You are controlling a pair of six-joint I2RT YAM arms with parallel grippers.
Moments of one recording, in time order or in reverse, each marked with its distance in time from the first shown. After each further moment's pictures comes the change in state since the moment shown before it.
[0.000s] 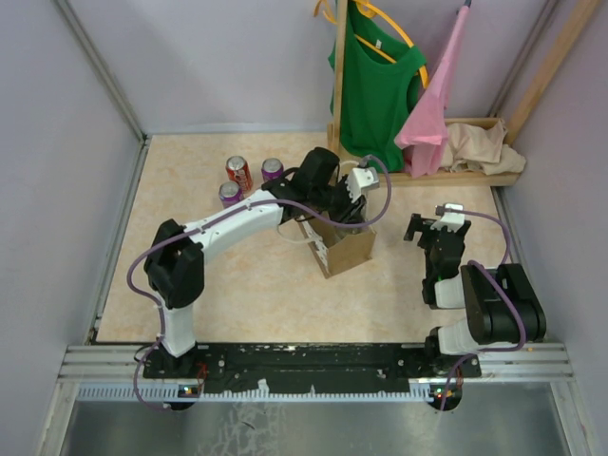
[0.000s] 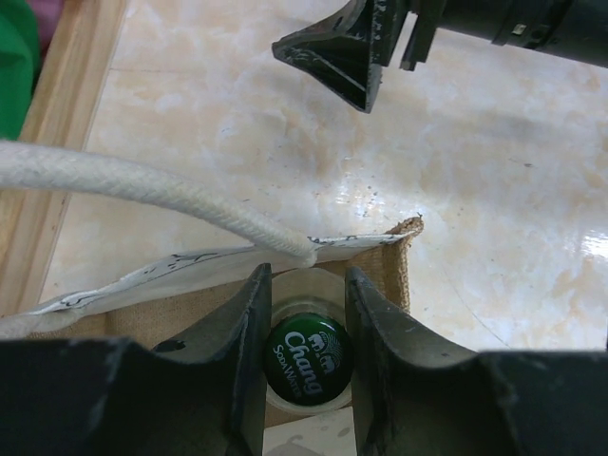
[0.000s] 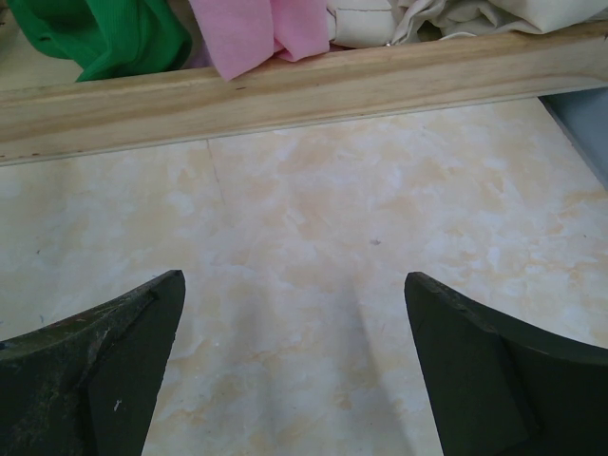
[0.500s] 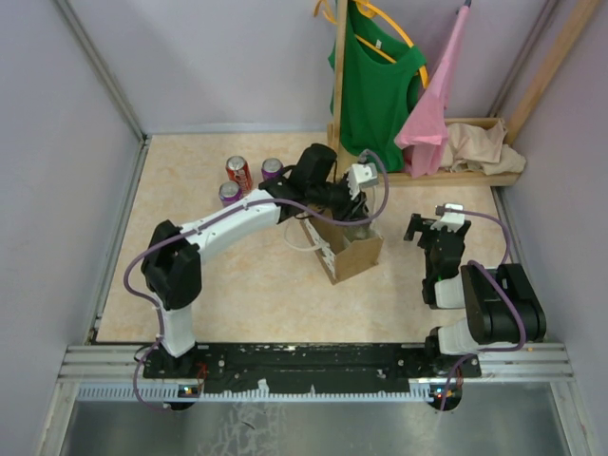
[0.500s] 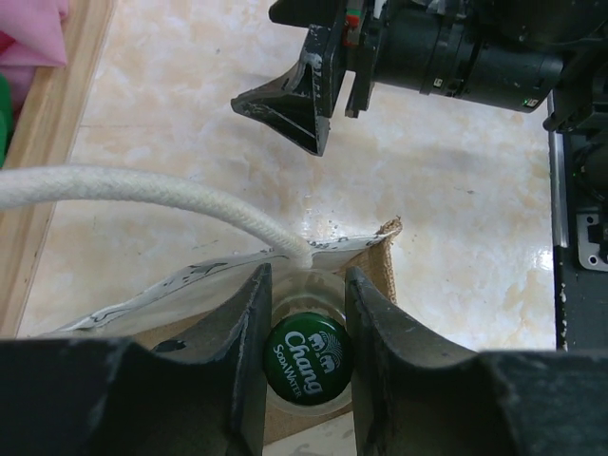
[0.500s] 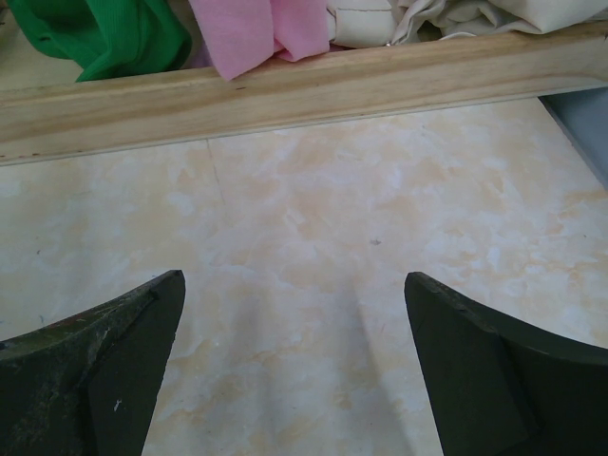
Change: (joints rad) left arm 0.007 -0.010 0.000 0.056 0.134 -0.040; right arm 0.000 0.000 0.000 0.000 0.000 0.000
